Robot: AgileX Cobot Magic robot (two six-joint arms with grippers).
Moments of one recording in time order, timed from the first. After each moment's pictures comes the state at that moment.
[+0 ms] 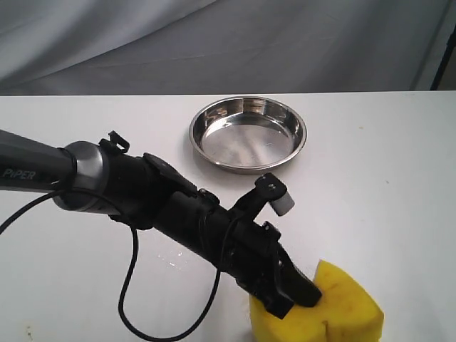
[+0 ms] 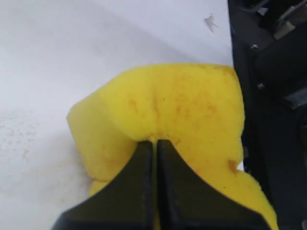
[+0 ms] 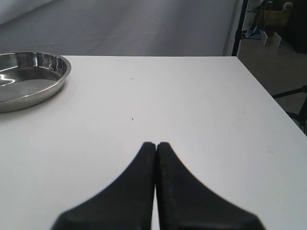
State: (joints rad) left arm -0.72 2.06 -1.07 -1.47 0.88 1.56; right arm -0.07 0.00 0.00 -0.05 0.35 0.02
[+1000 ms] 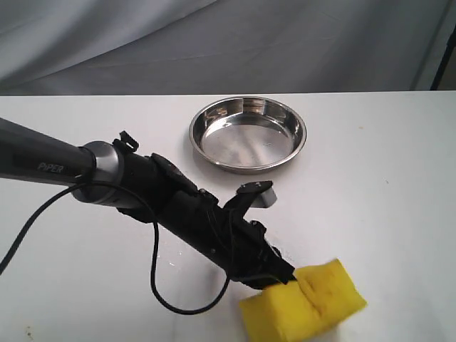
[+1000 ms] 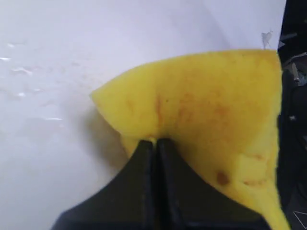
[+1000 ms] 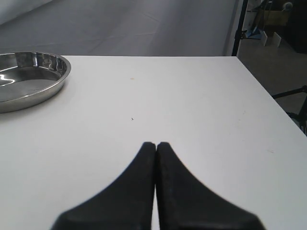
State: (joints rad) left arm -0.66 2.16 -1.14 -1.35 0.86 1.16; right arm -0.07 0.00 0.00 -0.05 0.35 0.02
